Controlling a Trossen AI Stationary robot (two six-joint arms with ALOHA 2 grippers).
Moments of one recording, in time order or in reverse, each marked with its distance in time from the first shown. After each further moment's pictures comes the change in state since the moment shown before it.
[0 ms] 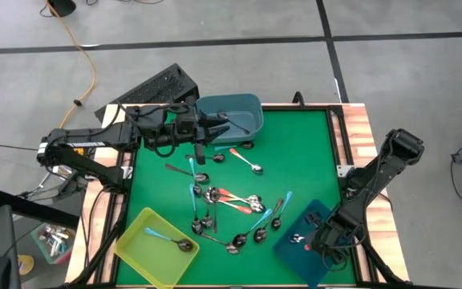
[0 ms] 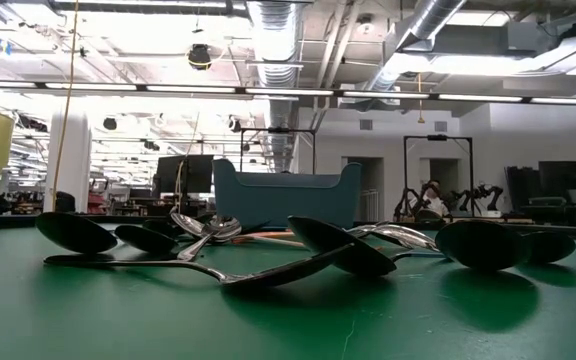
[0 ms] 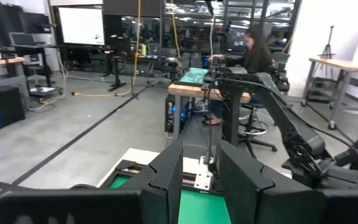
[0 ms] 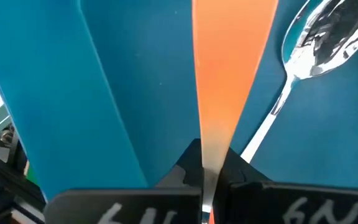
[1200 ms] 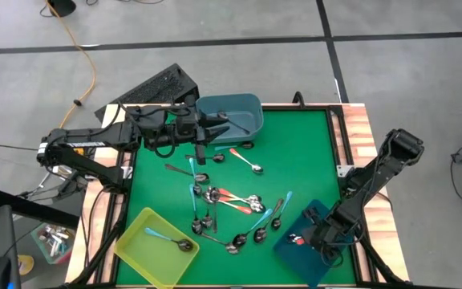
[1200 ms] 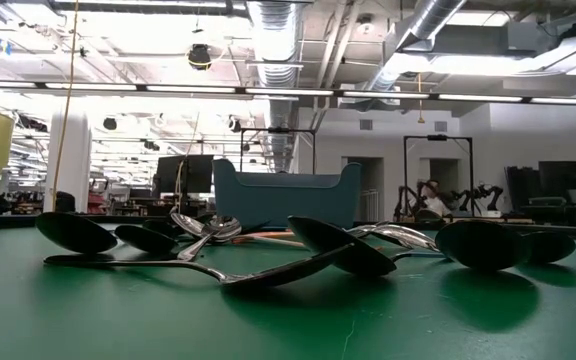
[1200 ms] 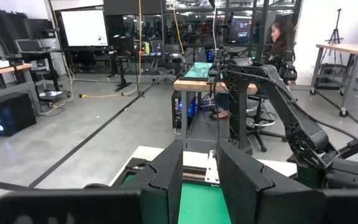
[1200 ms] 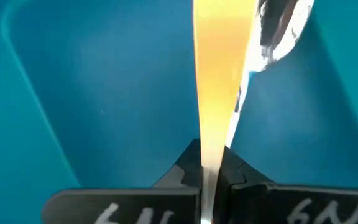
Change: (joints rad) left arm 0.000 0.000 0.000 -0.022 -0.006 0.062; right arm -0.007 0.003 -0.097 0.125 0.137 0.068
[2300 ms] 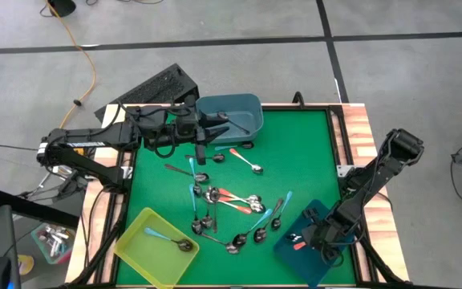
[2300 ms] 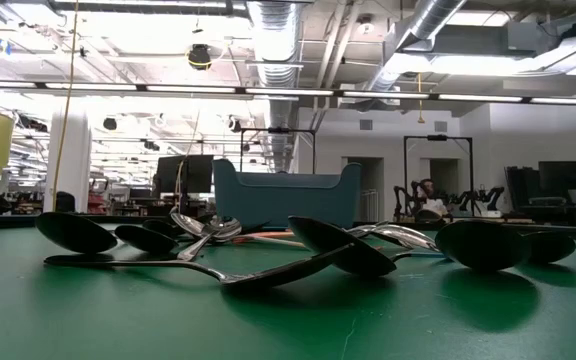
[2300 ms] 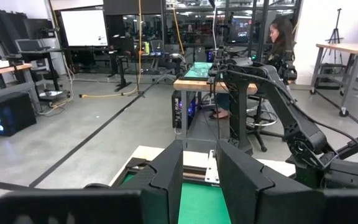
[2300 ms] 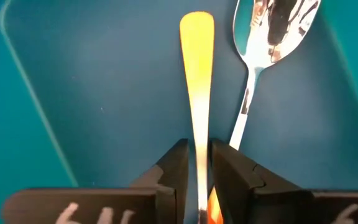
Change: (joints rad) left arm 0.000 0.000 0.000 -0.001 0.000 0.000; right arm 0.000 0.001 -0.004 0.015 -0.005 -0.004
